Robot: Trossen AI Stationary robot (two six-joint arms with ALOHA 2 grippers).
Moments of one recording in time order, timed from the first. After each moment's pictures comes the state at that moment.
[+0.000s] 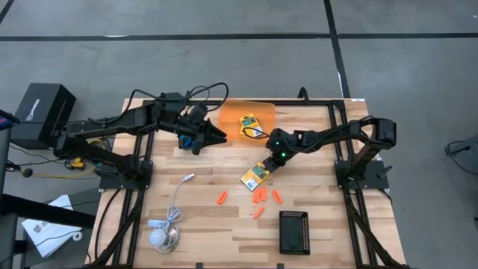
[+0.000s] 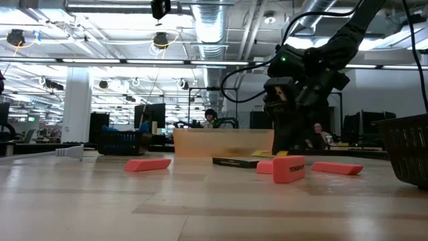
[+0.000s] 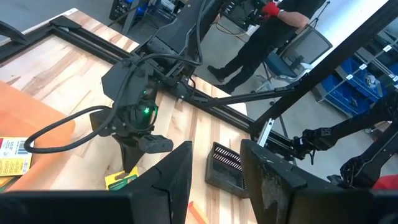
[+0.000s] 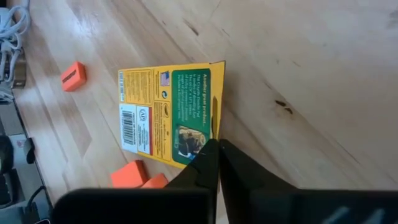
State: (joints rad) left arm 0.20 1.19 1.20 -0.34 0.29 -0.45; right arm -0.25 1.66 0.69 -0.02 -0.41 0.72
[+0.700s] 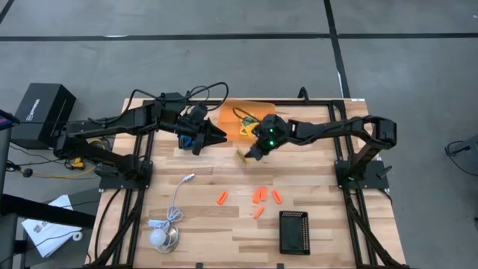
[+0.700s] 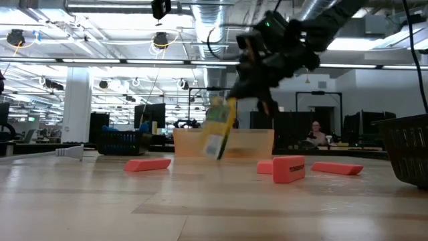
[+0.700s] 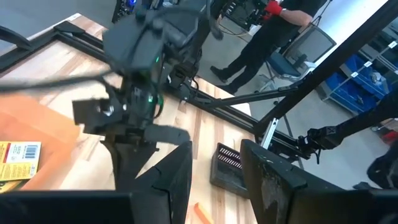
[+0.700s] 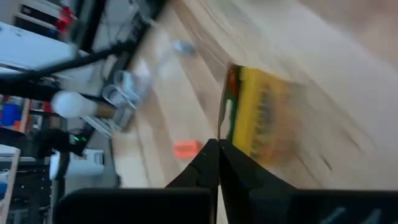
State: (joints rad) left arm 0.20 1.19 1.20 -0.34 0.27 -0.43; right arm -0.25 1.66 0.93 0.09 -0.45 0.76
